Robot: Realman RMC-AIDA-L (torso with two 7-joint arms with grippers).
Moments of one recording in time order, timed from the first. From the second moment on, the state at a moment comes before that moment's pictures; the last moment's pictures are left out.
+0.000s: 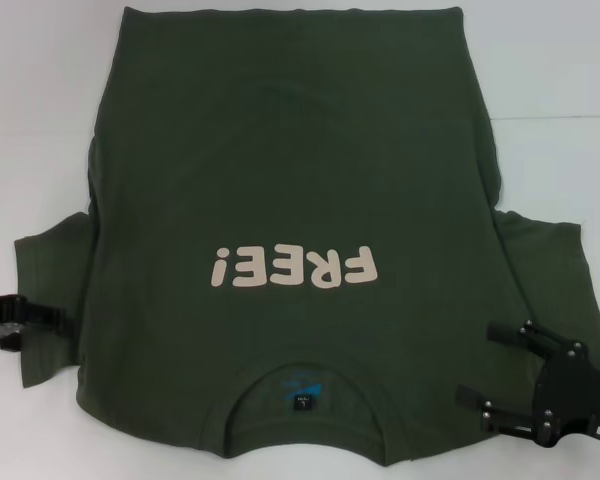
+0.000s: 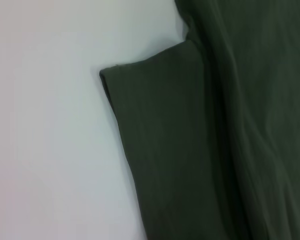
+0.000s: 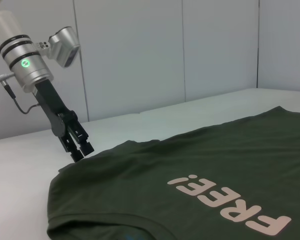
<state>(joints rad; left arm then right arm) -0.69 -1.96 0.50 0.75 2.80 1.44 -2.50 0.31 2.09 -0.45 -0.41 -2.02 -1.57 0.79</state>
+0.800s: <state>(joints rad) -0.69 -1.96 0.51 0.75 2.80 1.43 -2.50 0.32 2.09 -0.45 -0.41 -2.02 -1.55 0.79</state>
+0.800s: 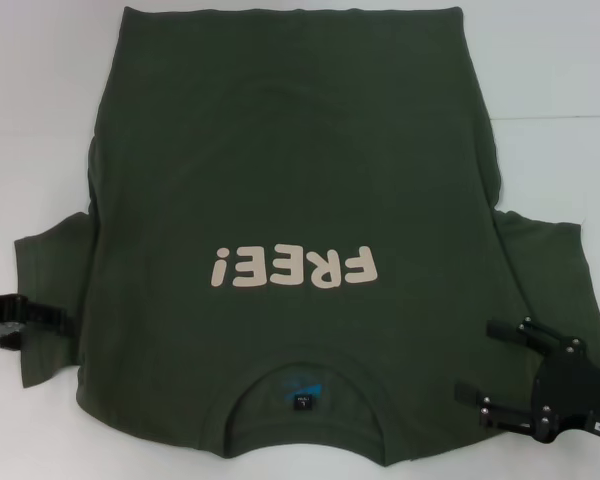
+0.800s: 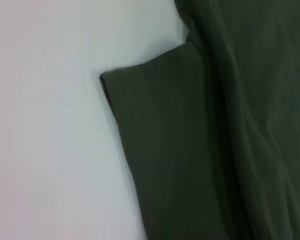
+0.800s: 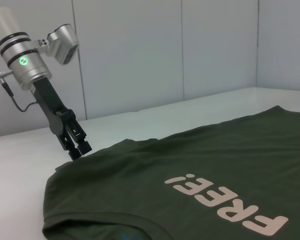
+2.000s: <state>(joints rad) -0.71 -1.96 0.50 0.70 2.77 1.43 -2.51 0.32 2.09 -0.45 -0.41 -2.02 -1.55 0.79</state>
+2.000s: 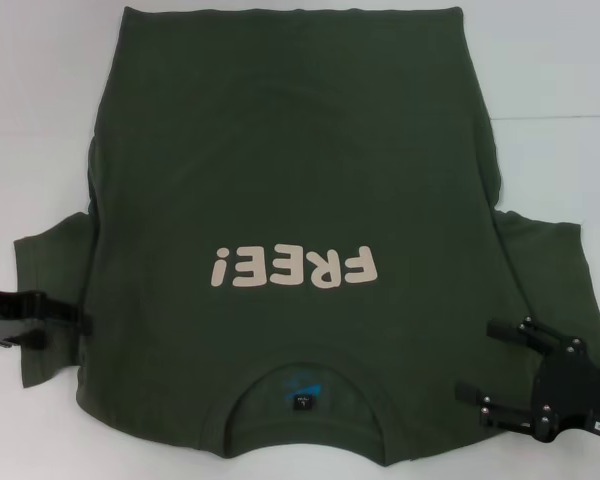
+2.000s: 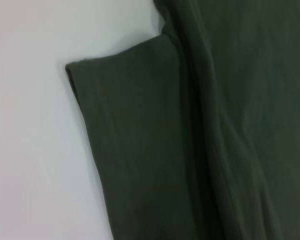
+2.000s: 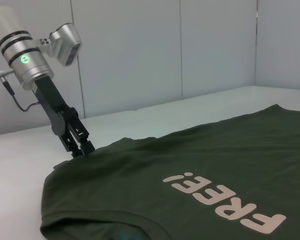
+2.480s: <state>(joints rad) -0.71 -1.94 0.46 0.76 2.79 1.44 -2.52 0.32 2.09 -0.45 -0.41 -2.02 -1.54 0.79</state>
